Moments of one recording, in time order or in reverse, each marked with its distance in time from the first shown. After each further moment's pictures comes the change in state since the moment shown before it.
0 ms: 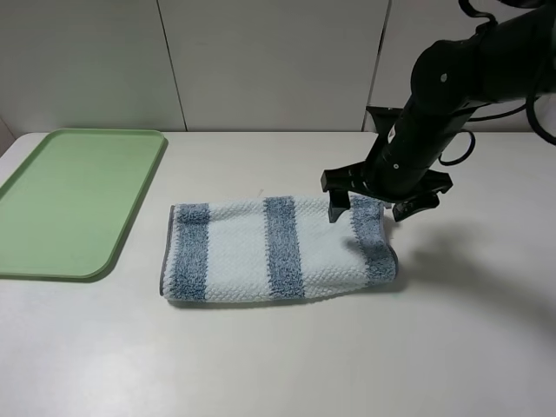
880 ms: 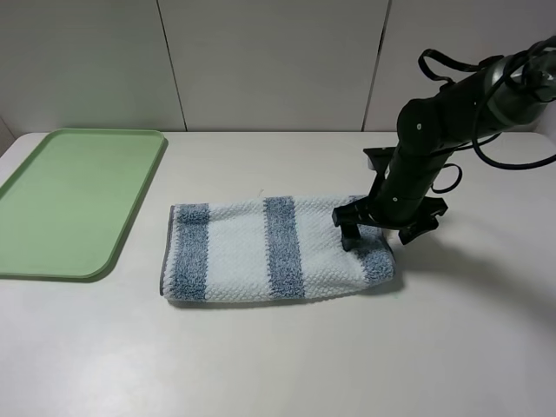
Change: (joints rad) left arm 0.002 0.000 0.000 0.000 -0.003 0.000; right arm -0.059 0.197 -0.001 -0.043 -0.082 -0.098
